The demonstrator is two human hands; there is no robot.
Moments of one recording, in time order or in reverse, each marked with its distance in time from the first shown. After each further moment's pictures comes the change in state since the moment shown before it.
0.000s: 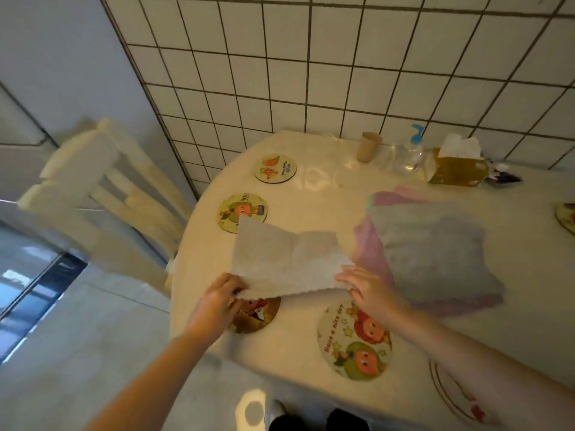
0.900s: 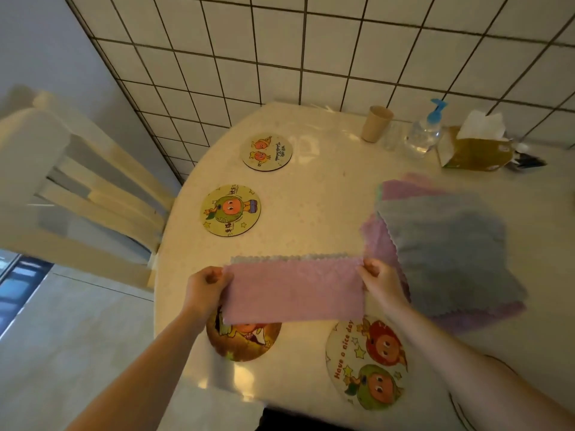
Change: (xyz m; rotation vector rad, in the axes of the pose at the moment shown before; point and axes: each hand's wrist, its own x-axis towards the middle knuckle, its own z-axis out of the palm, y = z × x) left_hand 0.095 -0.058 0.029 -0.672 0.056 -0.724; right_hand 0.069 0.033 0.027 0.509 0.318 0.656
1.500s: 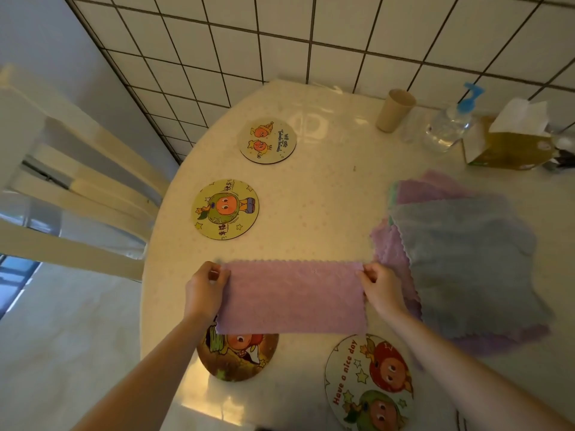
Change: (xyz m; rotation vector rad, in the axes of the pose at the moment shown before) left_hand 0.041 0.002 0.027 0.276 0.113 0.051; right_hand 0.049 0.009 0.019 -0.254 -0.018 0.020
